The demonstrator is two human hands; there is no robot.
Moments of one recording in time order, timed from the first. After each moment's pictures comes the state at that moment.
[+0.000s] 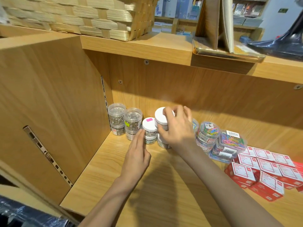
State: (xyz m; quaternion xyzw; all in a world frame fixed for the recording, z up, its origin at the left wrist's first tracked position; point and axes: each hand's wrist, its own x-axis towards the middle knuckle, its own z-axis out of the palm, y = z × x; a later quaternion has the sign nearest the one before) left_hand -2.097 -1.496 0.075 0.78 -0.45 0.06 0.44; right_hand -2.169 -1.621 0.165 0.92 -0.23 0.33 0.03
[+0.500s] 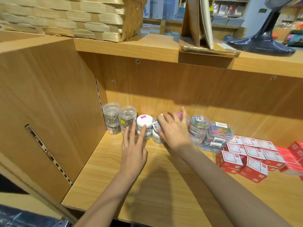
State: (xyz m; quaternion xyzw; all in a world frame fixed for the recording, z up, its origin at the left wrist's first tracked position) left_hand -2.102 -1.494 0.074 0.81 -0.47 0.11 0.34; right_hand -2.188 -1.619 0.144 0.93 -0.23 0.25 0.15
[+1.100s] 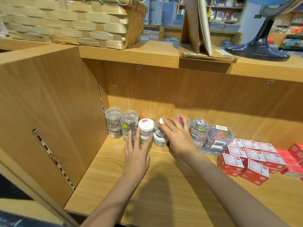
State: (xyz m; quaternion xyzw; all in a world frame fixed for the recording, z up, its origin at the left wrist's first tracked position) left_hand -2.104 -1.495 0.070 0.82 -0.49 0.13 0.27; right_hand -2.202 -1.629 0.134 0.94 -0.15 0.28 0.16
